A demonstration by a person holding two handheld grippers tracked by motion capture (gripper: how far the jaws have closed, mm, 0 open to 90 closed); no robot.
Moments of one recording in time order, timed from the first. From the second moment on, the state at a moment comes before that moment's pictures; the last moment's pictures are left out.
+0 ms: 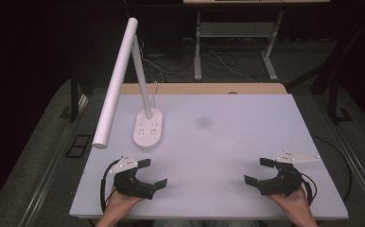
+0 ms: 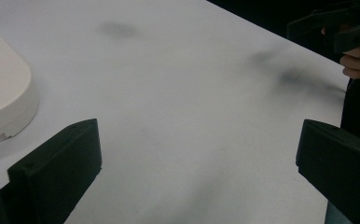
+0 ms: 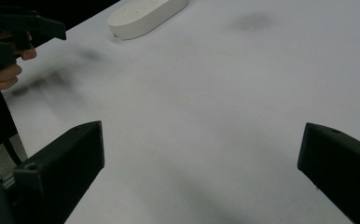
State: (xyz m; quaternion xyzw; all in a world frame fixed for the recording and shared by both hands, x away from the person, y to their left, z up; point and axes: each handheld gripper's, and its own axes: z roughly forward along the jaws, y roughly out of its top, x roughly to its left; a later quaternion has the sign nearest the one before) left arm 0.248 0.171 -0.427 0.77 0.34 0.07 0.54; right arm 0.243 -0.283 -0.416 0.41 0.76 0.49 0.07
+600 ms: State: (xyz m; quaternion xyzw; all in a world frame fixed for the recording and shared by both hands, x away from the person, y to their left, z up) left arm 0.250 0.169 -0.427 0.77 0.34 0.07 0.53; right arm 0.243 -0.289 -0.417 0.42 0.76 0.49 0.07
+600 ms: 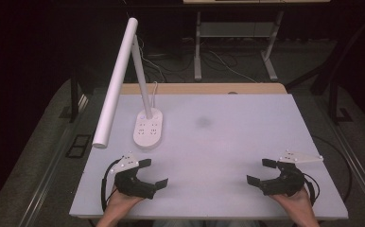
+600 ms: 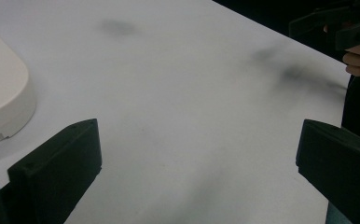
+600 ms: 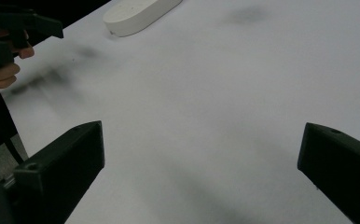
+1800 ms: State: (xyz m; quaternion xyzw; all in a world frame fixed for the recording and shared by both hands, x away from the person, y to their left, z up) left arm 0.258 0.174 -0.405 0.79 0.33 0.05 0.52; right arm 0.242 -0.292 -0.418 0.42 0.77 0.47 0.07
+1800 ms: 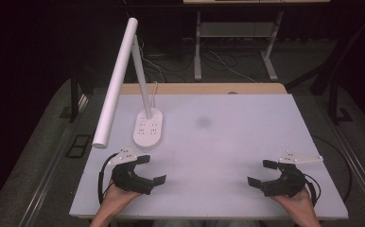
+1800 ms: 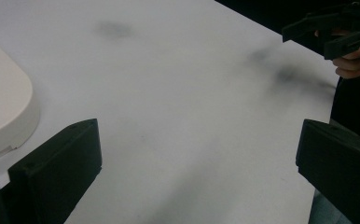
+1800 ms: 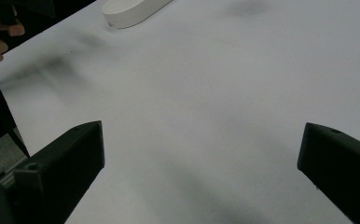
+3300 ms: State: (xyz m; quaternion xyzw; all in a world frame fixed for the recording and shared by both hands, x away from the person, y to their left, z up) left arm 0.307 0.210 -0.370 0.80 0.36 0.05 0.49; right arm 0.244 -0.295 -0.421 0.43 0.77 0.47 0.08
